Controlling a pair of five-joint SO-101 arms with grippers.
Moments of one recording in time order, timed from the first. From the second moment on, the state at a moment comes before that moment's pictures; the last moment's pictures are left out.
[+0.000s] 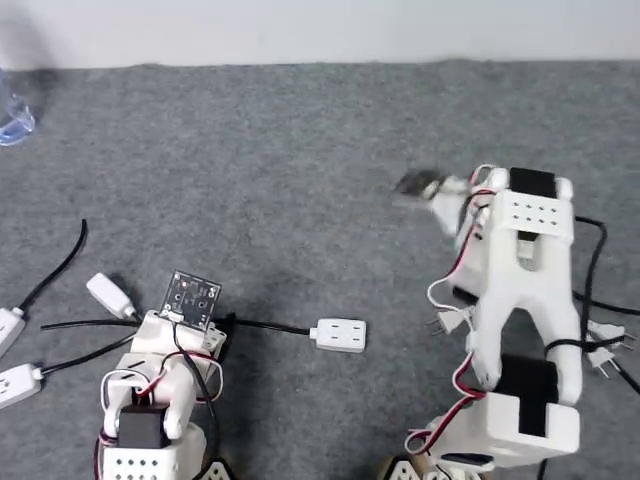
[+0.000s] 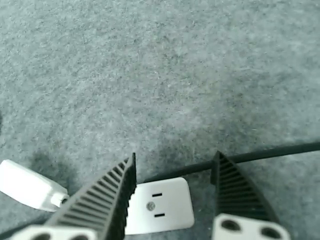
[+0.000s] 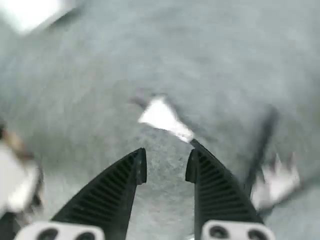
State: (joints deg) left arm -3.3 -102.3 96.8 62.3 -13.6; right arm 7.0 0.8 9.8 93.3 73.9
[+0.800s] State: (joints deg) left arm -3.3 -102.3 96.8 62.3 -13.6; right arm 12.4 13.8 20.5 79.2 109.6
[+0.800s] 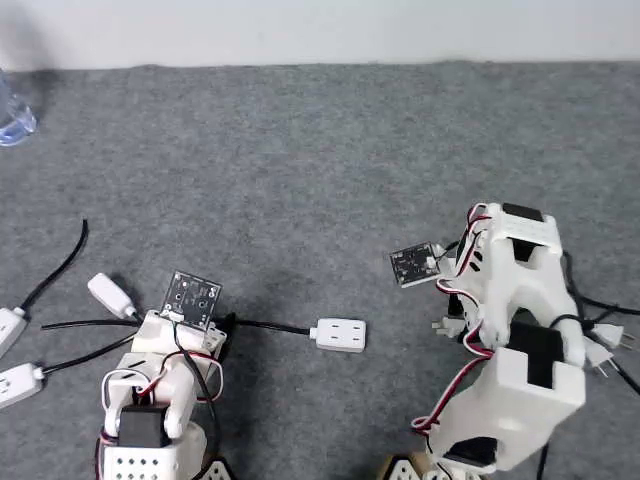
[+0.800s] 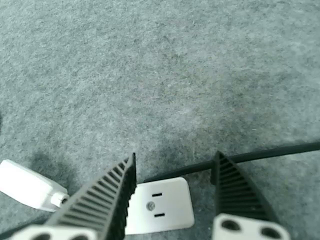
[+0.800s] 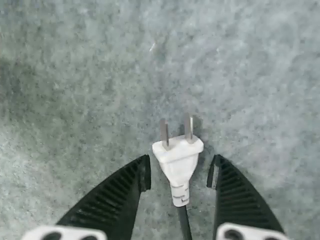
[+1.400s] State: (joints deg) left arm -3.3 -102.3 96.8 62.3 -13.6; right arm 11.4 13.5 22.3 70.8 107.2
